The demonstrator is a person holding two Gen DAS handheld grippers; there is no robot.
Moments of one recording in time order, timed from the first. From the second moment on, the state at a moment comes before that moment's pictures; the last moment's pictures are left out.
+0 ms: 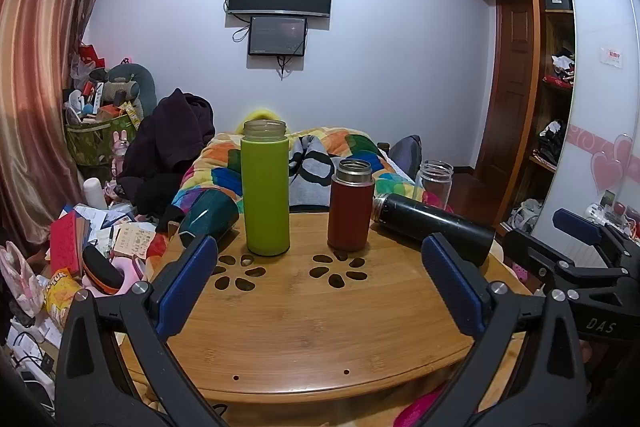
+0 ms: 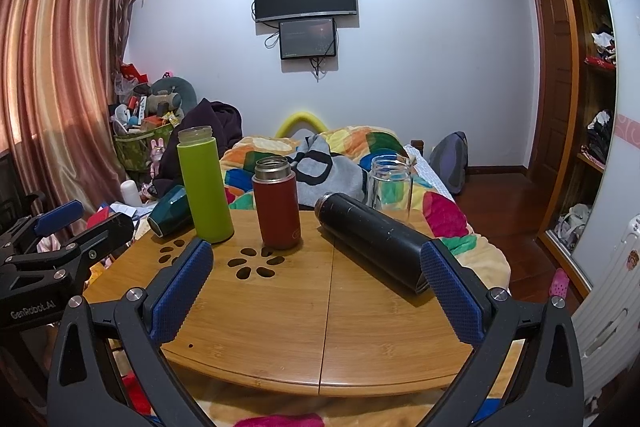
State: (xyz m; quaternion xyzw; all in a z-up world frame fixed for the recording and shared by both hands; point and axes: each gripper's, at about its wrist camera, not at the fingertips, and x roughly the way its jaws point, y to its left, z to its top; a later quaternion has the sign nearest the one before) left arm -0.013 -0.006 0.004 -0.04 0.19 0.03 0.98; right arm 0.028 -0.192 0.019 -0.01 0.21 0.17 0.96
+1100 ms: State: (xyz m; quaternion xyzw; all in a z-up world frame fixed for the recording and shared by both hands) left arm -0.015 -0.007 0.004 -0.04 0.19 0.03 0.98; right arm 0.027 -0.187 0.020 -0.01 0.21 0.17 0.96
